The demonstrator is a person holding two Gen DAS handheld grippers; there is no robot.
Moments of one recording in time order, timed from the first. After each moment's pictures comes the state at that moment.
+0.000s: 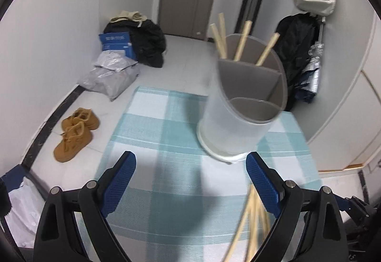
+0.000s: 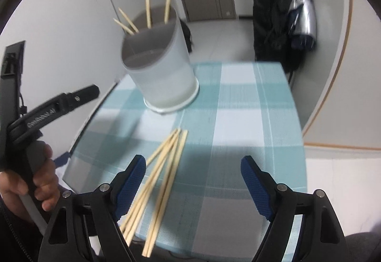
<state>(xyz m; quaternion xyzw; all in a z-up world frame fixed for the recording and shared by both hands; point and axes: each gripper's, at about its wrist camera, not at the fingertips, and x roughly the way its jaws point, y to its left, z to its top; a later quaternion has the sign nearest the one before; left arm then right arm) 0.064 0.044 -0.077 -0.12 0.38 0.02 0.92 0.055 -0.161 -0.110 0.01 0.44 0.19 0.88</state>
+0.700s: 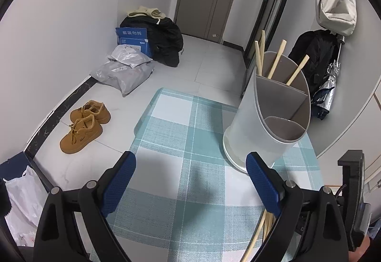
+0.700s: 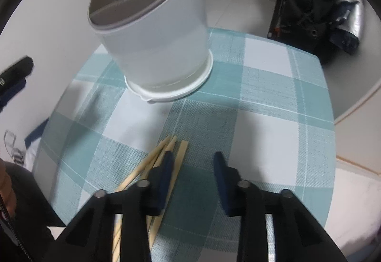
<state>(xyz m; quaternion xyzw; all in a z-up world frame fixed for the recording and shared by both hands) 0.070 0.075 -0.074 -0.16 0.38 0.06 0.91 0.126 -0.098 -0.157 -0.09 0.53 0.19 0.82</state>
